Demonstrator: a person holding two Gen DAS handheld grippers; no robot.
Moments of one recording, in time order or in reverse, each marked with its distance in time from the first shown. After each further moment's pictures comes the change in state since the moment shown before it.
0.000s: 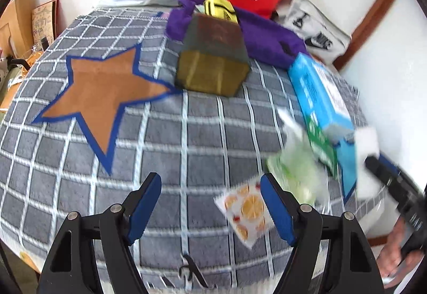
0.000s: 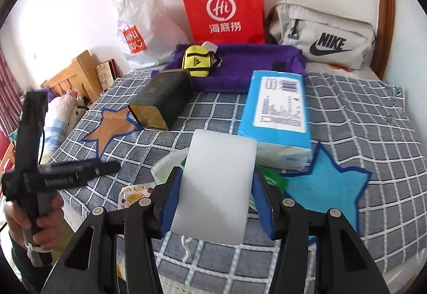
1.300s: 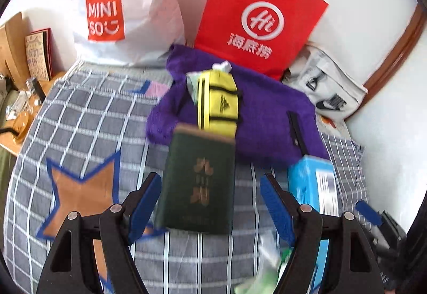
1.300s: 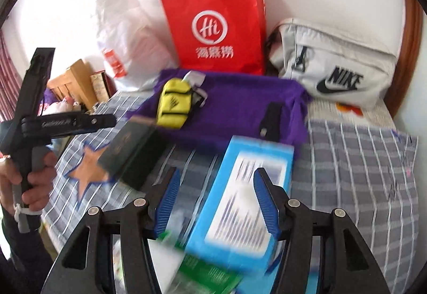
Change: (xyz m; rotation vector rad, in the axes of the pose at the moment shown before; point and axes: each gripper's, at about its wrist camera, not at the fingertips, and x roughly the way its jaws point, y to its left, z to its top) left arm 0.013 -0.021 0.159 -0.076 -0.083 0.027; right arm 0.050 -0.043 0.108 -0.045 0.023 0.037
